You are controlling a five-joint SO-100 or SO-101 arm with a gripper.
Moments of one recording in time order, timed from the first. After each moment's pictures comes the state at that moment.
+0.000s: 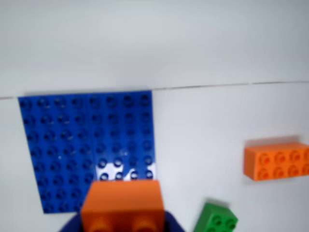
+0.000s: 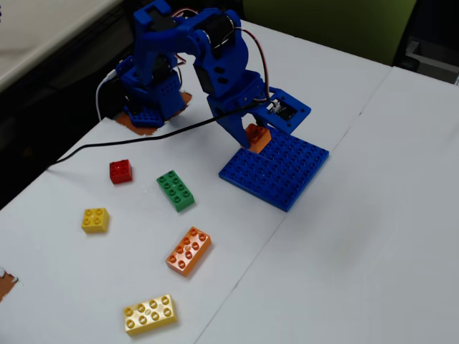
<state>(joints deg) 8.1 69.7 41.0 96.8 -97.0</state>
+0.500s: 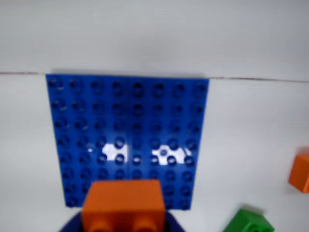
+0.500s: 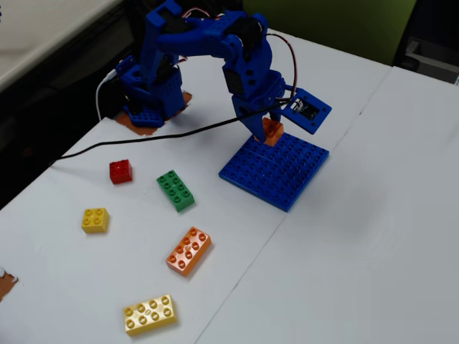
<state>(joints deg) 0.9 64.4 41.0 98.1 -94.2</state>
